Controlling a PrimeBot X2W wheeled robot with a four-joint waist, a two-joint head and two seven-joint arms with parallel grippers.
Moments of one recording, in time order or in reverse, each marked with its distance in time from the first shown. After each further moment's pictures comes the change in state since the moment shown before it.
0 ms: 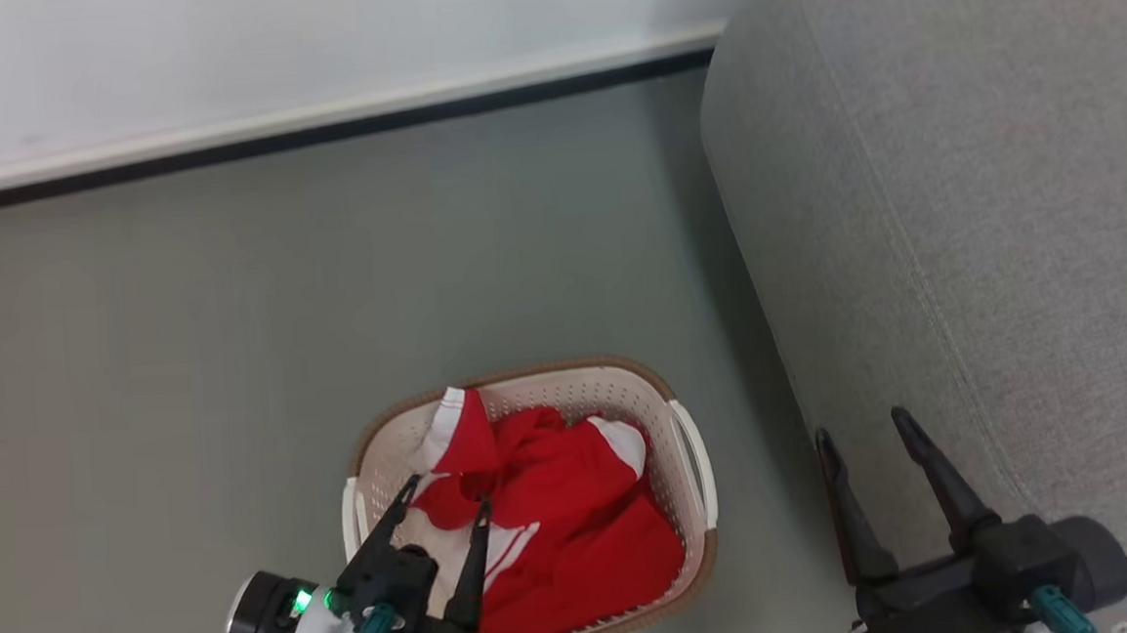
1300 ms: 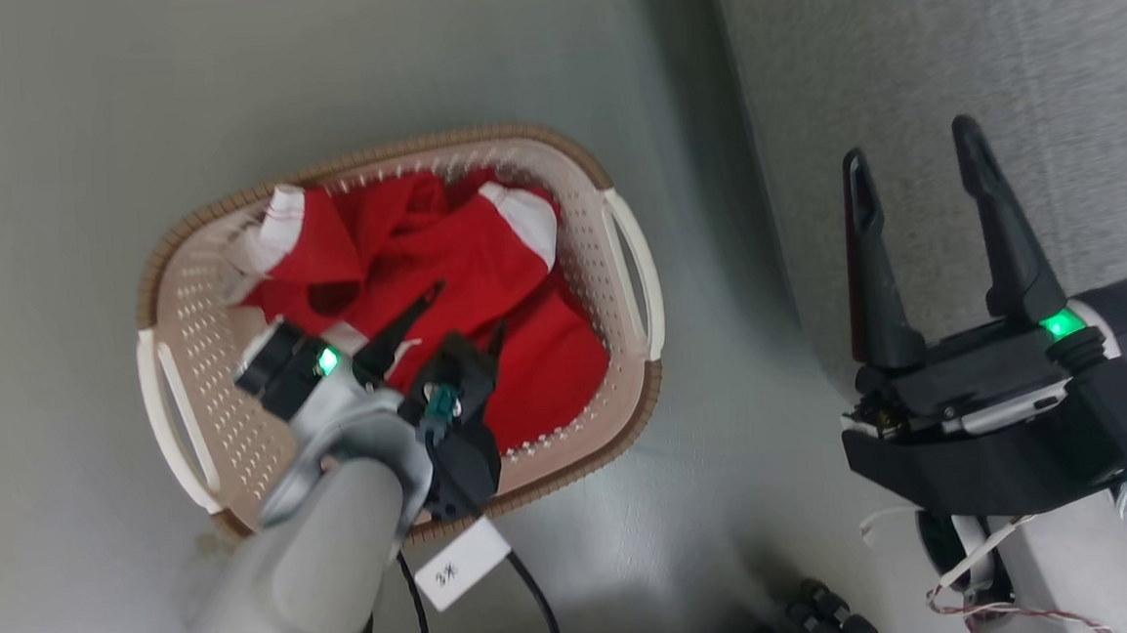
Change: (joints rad) left arm -0.485 -0.004 -0.152 0.326 0.186 -0.078 0.077; right arm -0.280 0.042 -0.052 -0.266 -0.077 -0.008 -0.003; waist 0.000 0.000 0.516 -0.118
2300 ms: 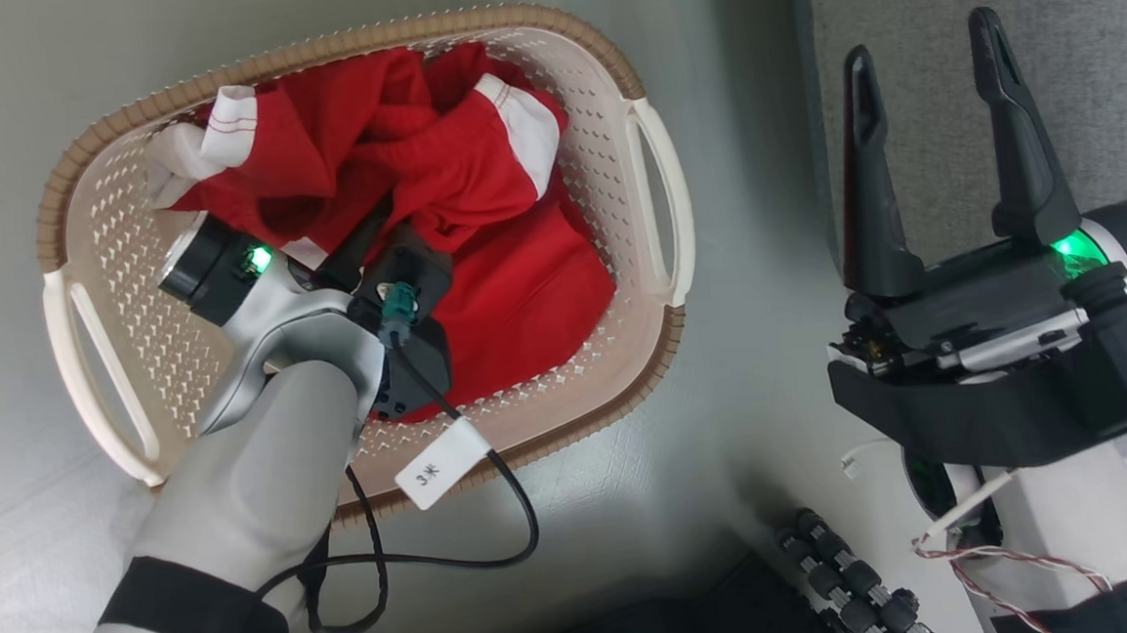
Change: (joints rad) left arm -0.212 0.011 0.012 0.172 0.058 0.079 -0.026; right arm -0.123 0.032 -0.002 -0.016 -0.038 0.000 0.000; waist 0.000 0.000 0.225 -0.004
